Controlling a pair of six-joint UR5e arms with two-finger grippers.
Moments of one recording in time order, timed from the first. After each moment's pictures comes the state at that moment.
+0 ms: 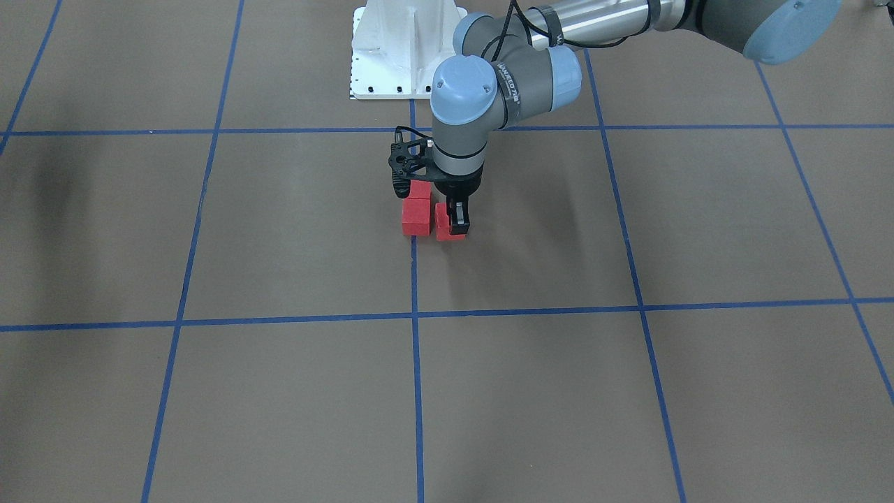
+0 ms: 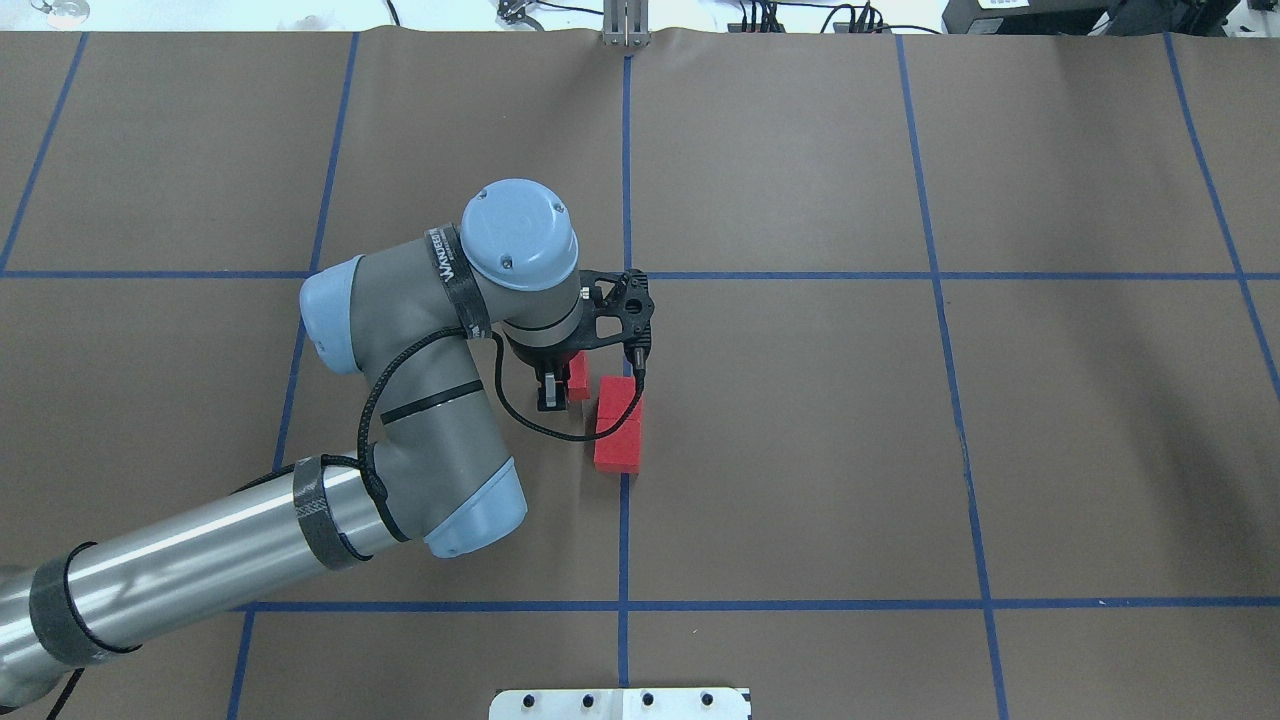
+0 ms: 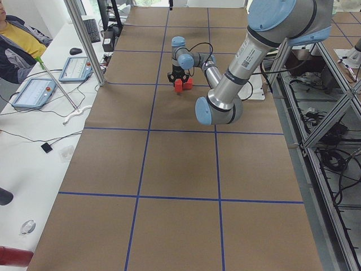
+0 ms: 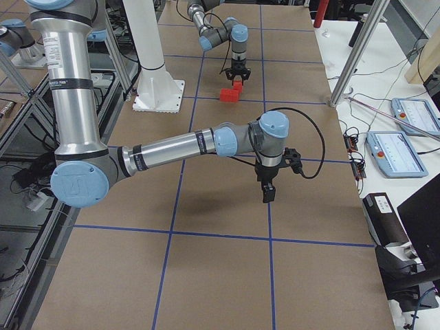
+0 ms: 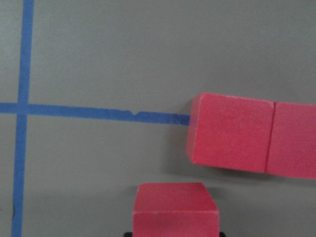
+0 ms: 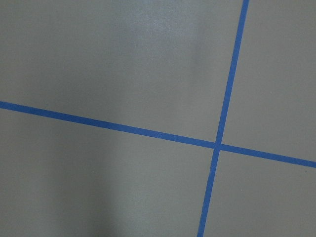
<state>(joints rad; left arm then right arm) -0.52 -2.37 -1.52 -1.55 -1.90 0.34 1.39 -1.48 1.76 -1.66 2.21 0.07</state>
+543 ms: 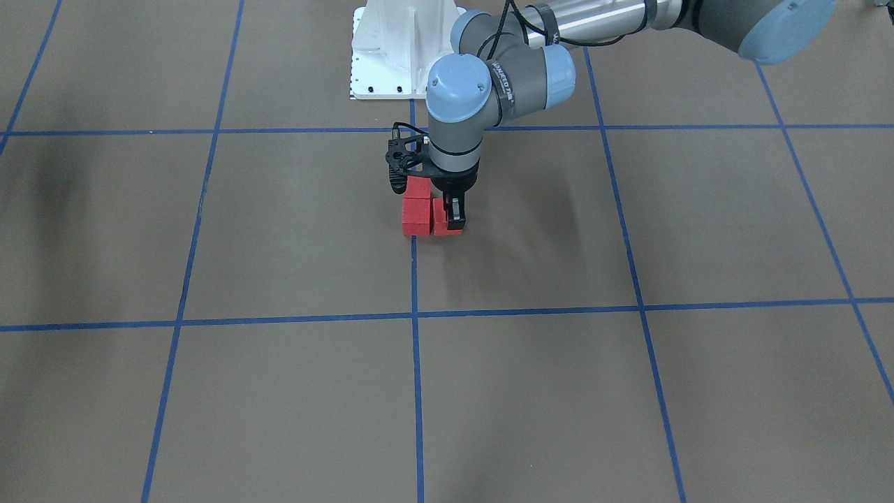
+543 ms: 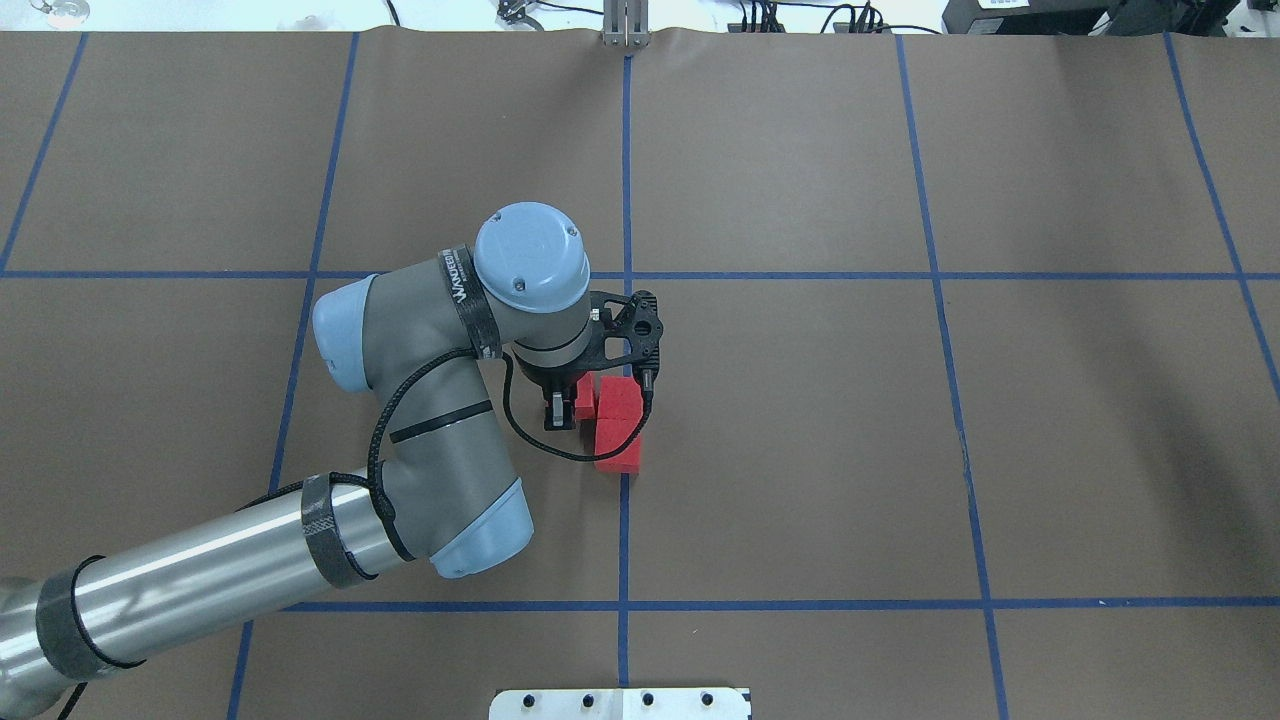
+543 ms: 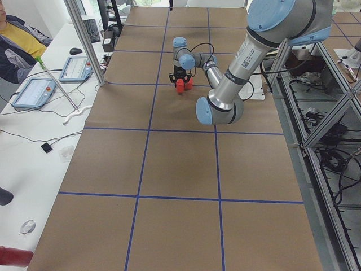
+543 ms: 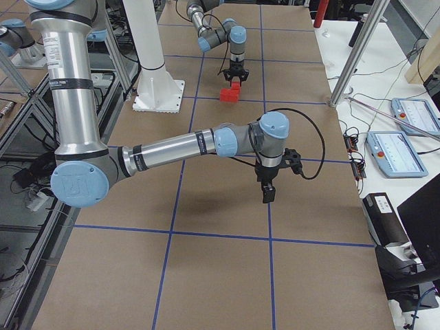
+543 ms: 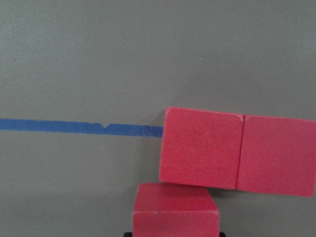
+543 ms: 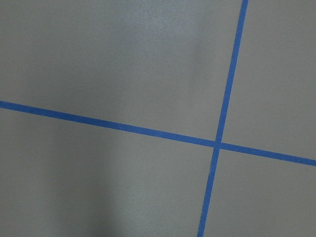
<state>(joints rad) -0.51 -2.37 -1.52 -1.55 -1.90 0.34 1.39 -1.48 1.75 -1.66 2.21 0.07</state>
